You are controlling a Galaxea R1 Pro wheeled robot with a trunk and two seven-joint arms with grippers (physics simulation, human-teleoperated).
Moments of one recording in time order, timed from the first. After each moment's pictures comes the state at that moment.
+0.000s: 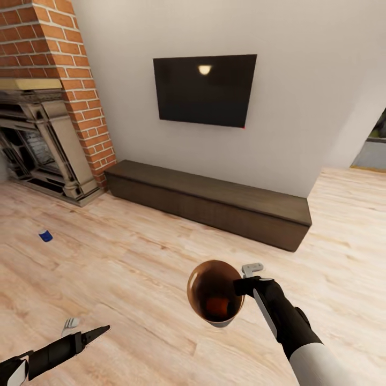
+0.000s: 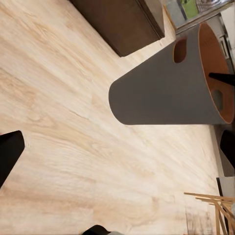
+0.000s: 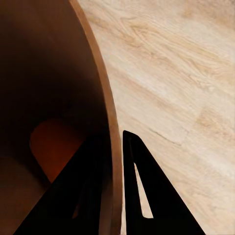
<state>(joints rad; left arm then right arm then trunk) -0.53 0.39 0.32 -0.21 0.14 0.14 -1.34 -0.57 0.00 0.13 -0.98 0.02 0.67 0.07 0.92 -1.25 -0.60</state>
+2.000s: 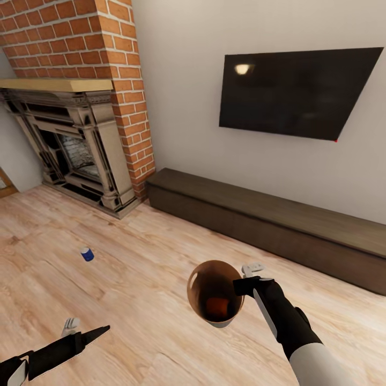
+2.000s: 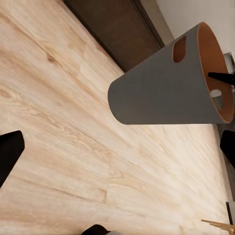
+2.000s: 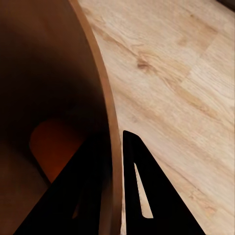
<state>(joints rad) -0.53 0.39 0.32 -0.21 0.14 0.14 -1.35 -0.57 0.00 0.13 -0.97 0.02 0.67 0.08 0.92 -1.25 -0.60</state>
